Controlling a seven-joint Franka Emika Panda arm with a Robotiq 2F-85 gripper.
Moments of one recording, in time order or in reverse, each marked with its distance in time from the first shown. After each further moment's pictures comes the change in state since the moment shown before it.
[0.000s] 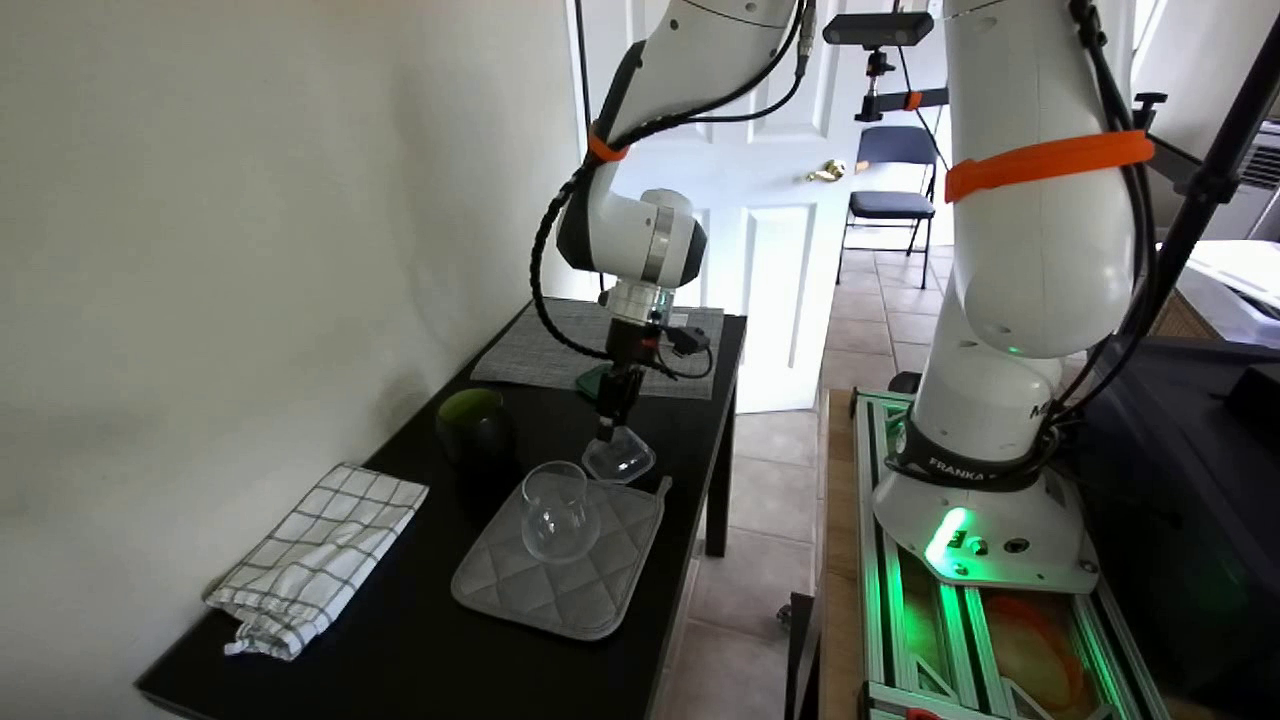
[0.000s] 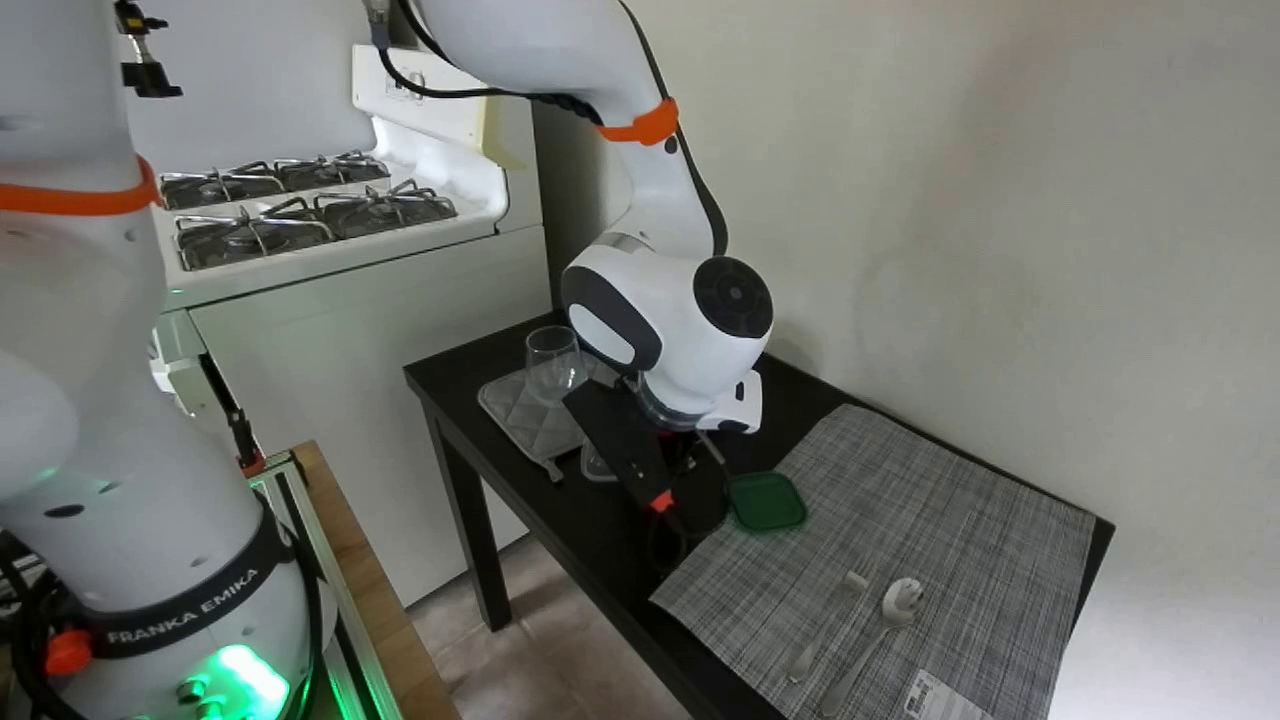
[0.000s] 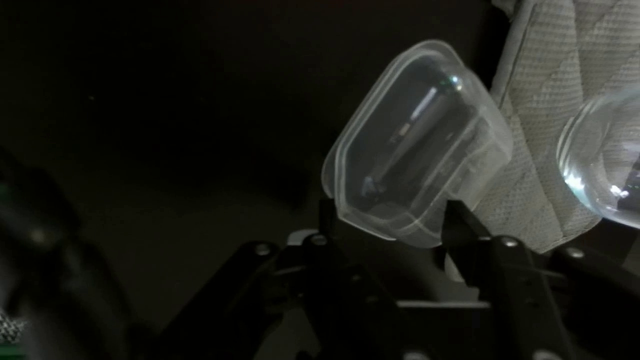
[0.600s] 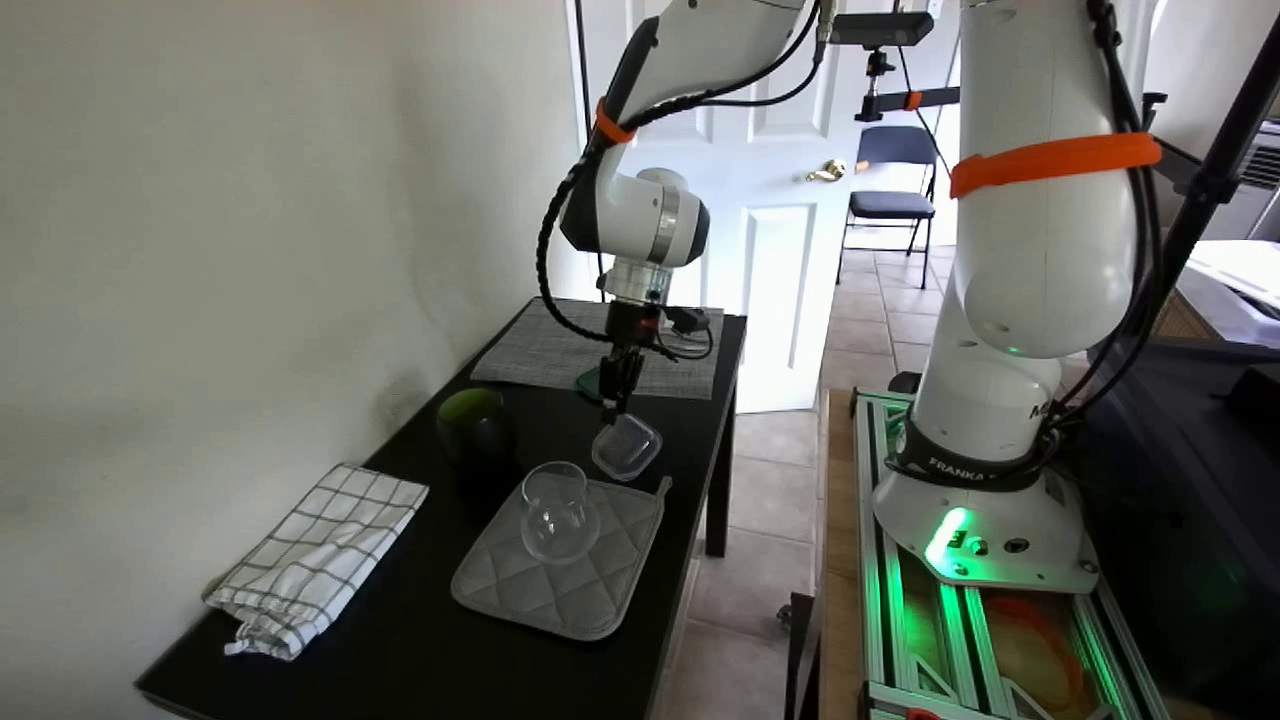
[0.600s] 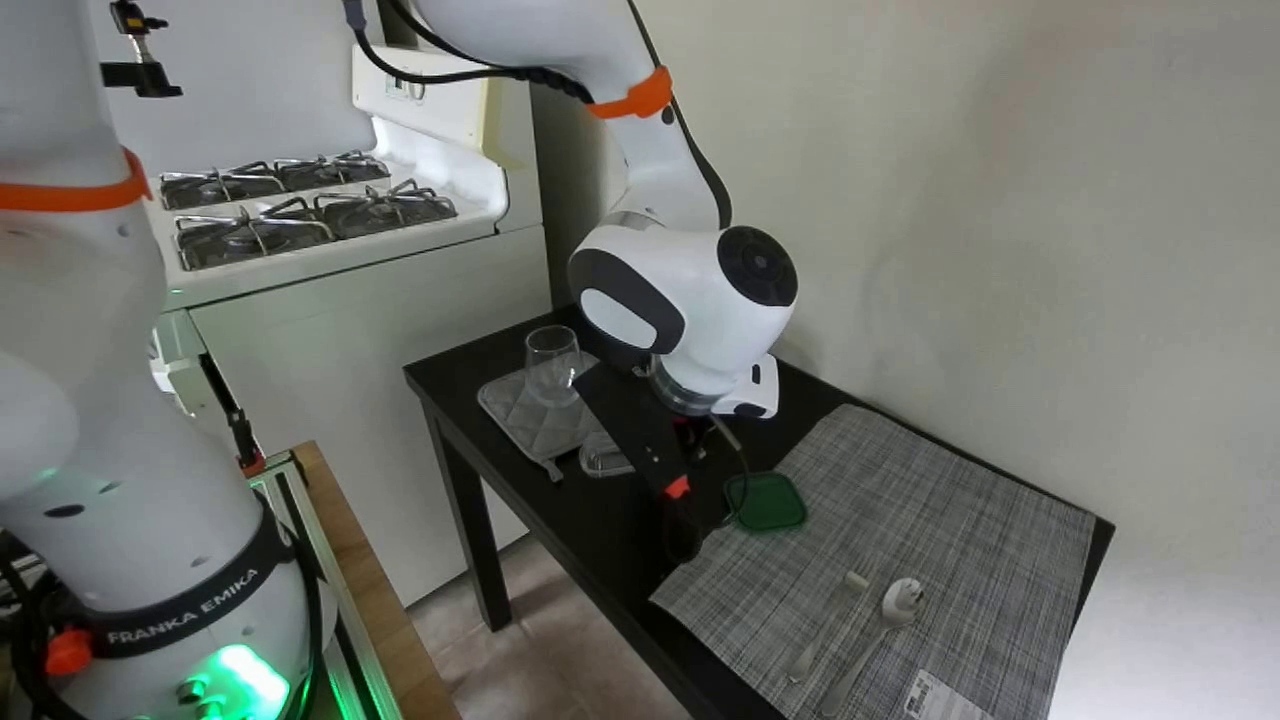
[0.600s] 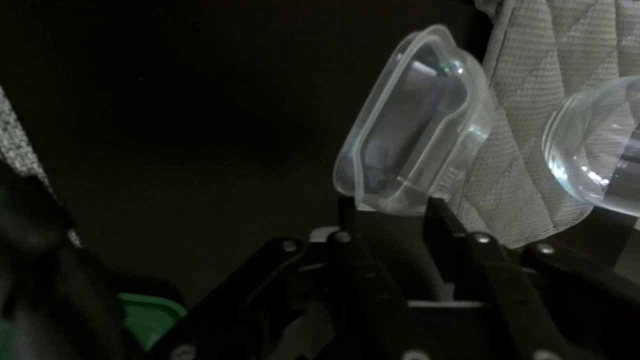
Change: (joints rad) arm 0.000 -0.059 -0.038 0.001 -0.146 -0.045 0.112
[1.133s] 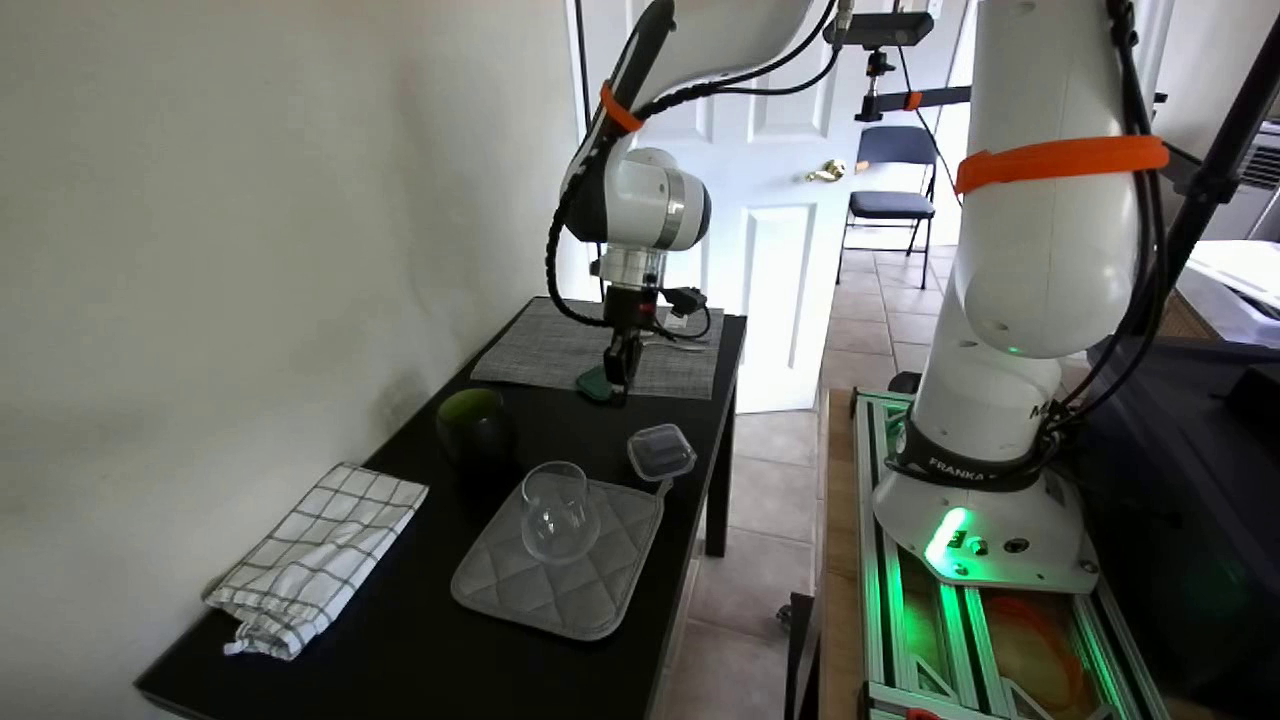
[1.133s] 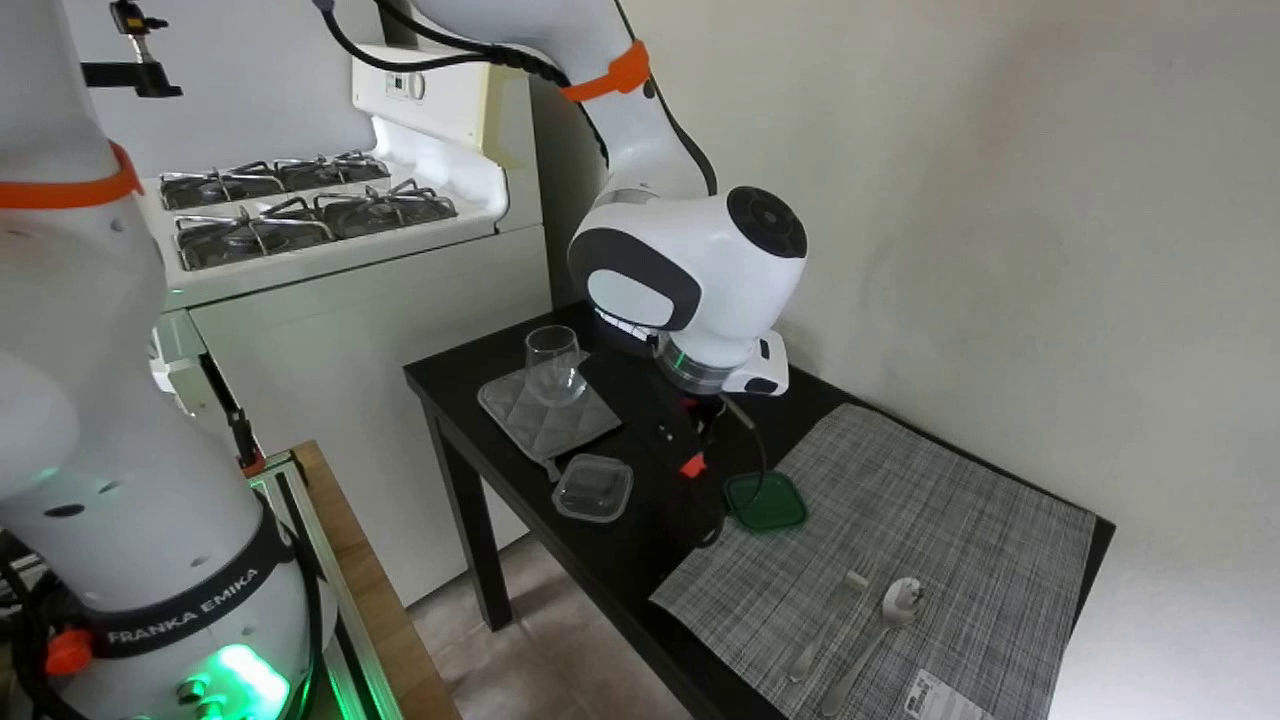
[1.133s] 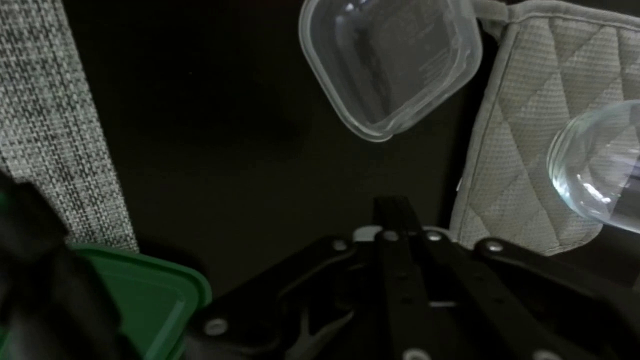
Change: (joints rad) arm 0.001 -0.055 -0.008 -0.007 -0.196 -0.001 0.127
